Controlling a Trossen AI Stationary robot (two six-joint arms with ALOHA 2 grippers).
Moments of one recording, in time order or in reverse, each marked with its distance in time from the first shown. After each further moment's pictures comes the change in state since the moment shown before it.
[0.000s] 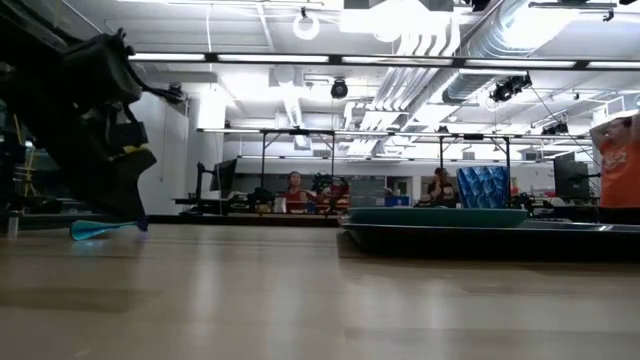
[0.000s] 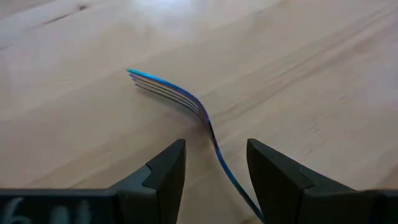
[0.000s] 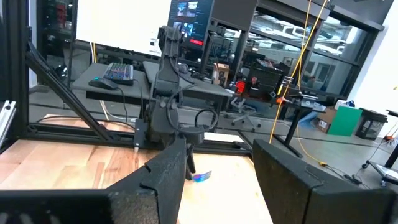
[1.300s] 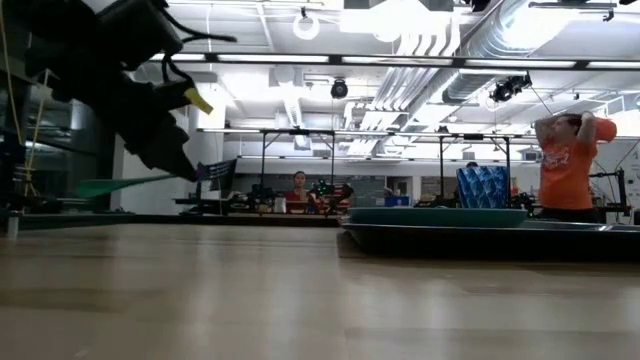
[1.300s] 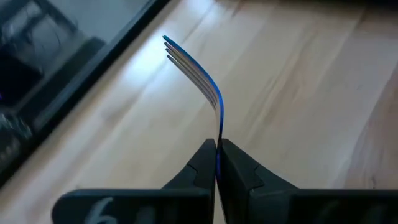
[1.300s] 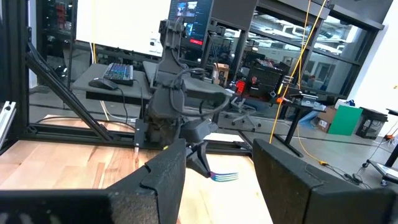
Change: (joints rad) left arm -0.026 0.146 0.201 0.170 -0.128 0.667; right arm 0.000 0.000 0.000 0.000 0.000 0.005
